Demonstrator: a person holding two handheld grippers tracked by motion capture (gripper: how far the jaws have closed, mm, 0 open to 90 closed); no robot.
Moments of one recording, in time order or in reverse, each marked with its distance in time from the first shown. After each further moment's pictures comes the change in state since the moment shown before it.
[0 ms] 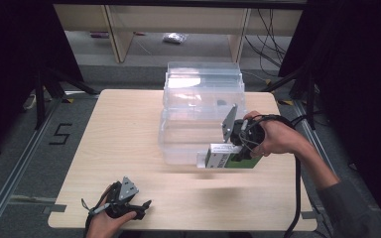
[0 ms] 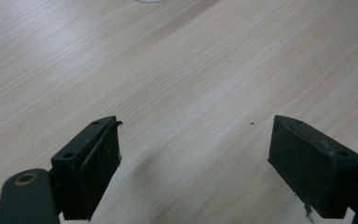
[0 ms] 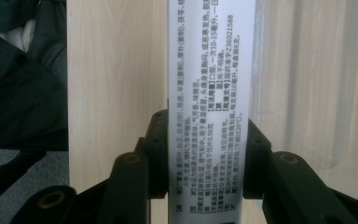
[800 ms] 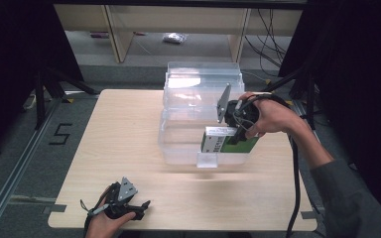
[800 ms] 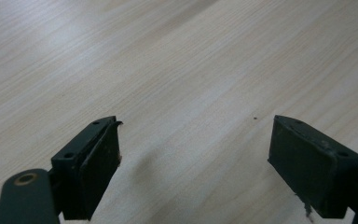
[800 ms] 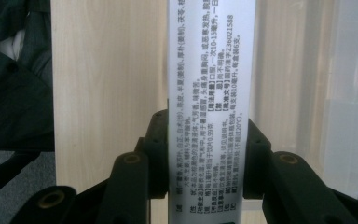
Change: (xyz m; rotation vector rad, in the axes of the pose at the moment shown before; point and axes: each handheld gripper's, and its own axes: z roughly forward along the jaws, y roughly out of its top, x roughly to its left) left arm 0.001 -0.002 -0.001 0.002 0.008 0.004; right arm -0.034 0.018 -0.024 0.012 -0.003 0.005
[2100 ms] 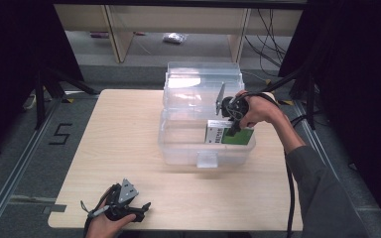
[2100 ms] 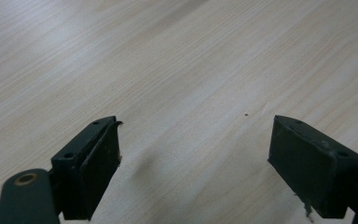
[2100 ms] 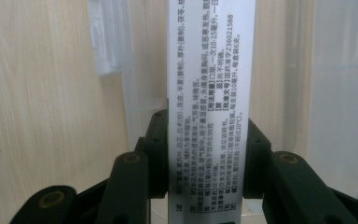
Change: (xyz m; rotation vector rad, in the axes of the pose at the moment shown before) left arm -0.004 -0.001 -0.001 0.000 -0.007 0.008; right arm -0.072 -0.019 0.067 0.059 0.028 0.080
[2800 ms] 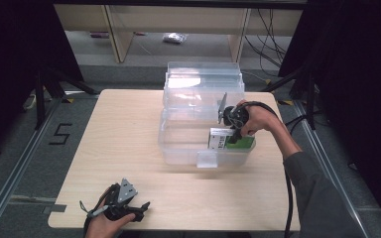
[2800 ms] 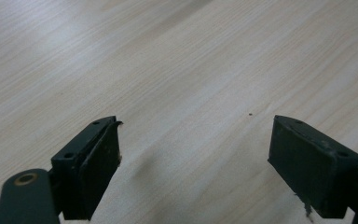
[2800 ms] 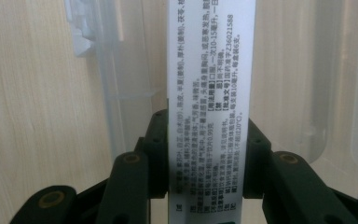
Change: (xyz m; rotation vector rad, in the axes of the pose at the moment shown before) left arm 0.003 0.000 -0.001 -0.006 0.010 0.010; right arm -0.005 -0.015 0.039 0.013 0.026 0.002
